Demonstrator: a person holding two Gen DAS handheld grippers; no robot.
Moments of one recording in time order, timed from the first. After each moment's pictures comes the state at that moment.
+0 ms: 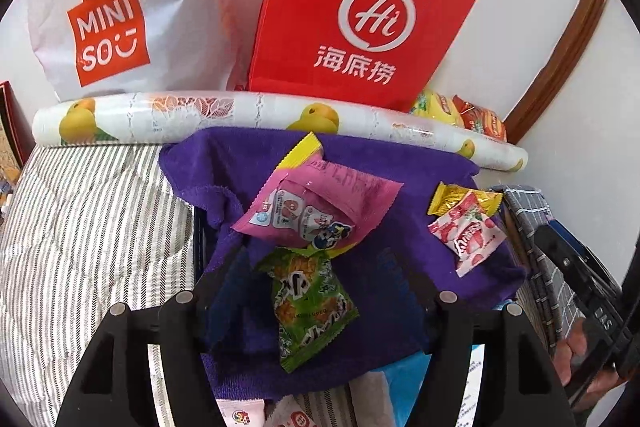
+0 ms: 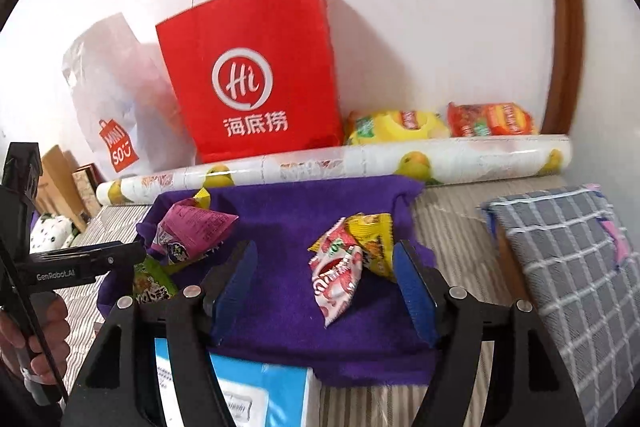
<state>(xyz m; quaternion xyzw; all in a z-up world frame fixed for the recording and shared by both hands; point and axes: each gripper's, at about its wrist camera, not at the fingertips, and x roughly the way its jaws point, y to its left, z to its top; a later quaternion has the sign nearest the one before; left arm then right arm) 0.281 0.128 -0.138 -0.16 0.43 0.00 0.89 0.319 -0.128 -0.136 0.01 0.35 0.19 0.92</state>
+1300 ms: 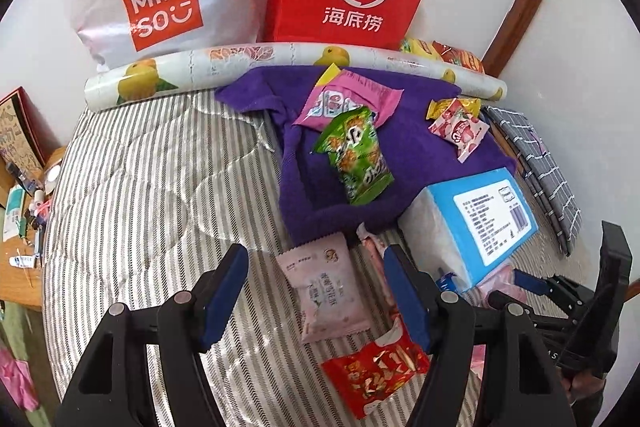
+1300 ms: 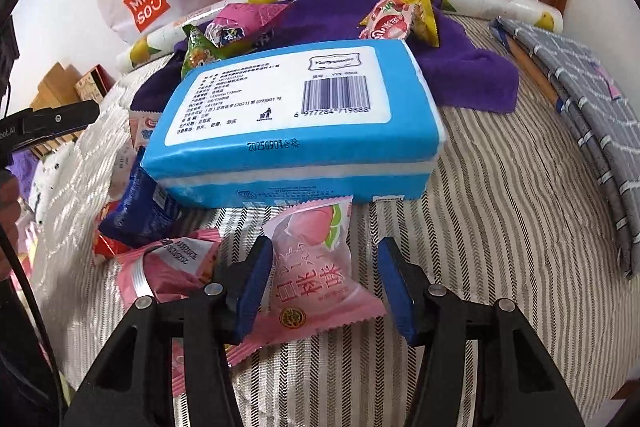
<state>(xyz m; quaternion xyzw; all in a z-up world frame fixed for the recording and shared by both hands) 0.173 0.165 -0.139 -0.09 0.47 -0.03 0.88 0.174 -0.105 -0.215 -0.03 0.51 0.18 0.84</state>
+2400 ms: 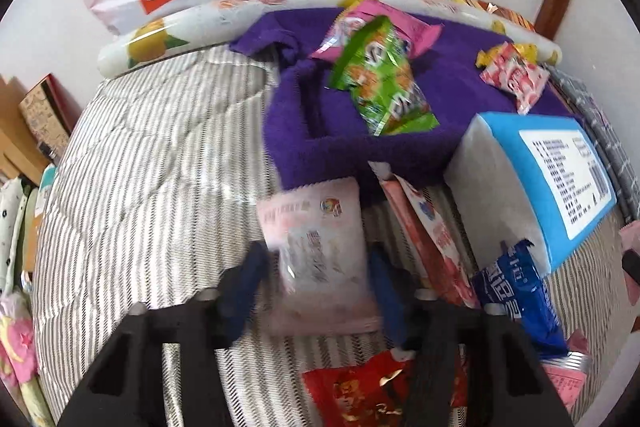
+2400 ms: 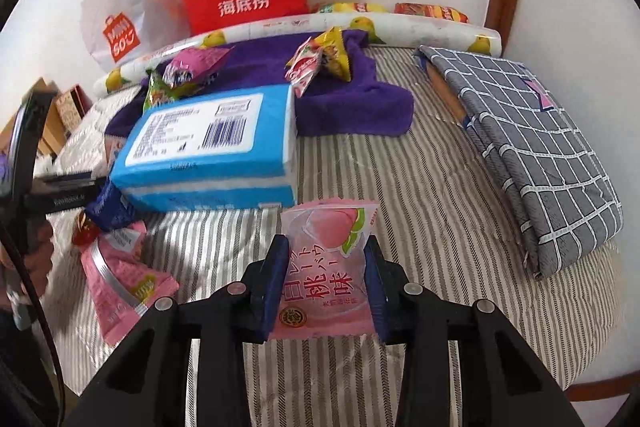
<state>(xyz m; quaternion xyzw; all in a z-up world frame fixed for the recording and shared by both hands) 0.175 0.121 -0.196 -0.05 0.50 0.07 0.86 0.163 -0.180 -0.178 -0.03 0.47 0.13 0.87</state>
